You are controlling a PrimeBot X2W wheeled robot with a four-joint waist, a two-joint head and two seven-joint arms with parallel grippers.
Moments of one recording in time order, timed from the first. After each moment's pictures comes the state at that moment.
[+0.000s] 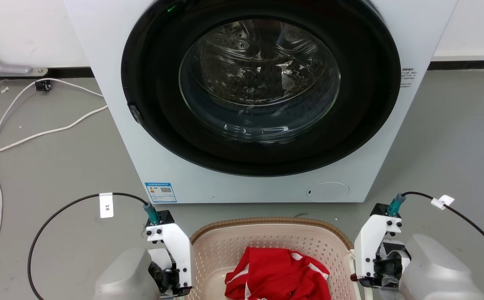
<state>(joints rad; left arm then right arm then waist) -0.67 0.08 -0.55 1.28 -0.81 -0.13 0.56 -0.68 -0.09 0.41 1.29 0.69 0.13 0.68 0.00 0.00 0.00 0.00</state>
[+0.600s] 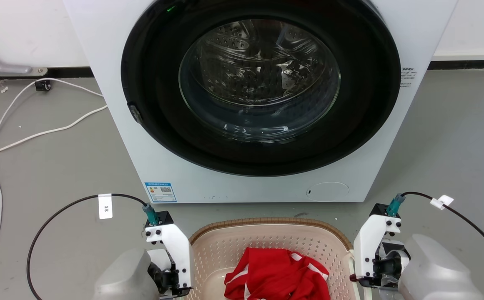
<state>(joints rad) -0.67 0.08 -0.56 1.28 -0.83 -0.13 0.55 -0.68 -0.08 0.39 1.29 0.68 0.13 0.69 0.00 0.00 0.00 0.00</state>
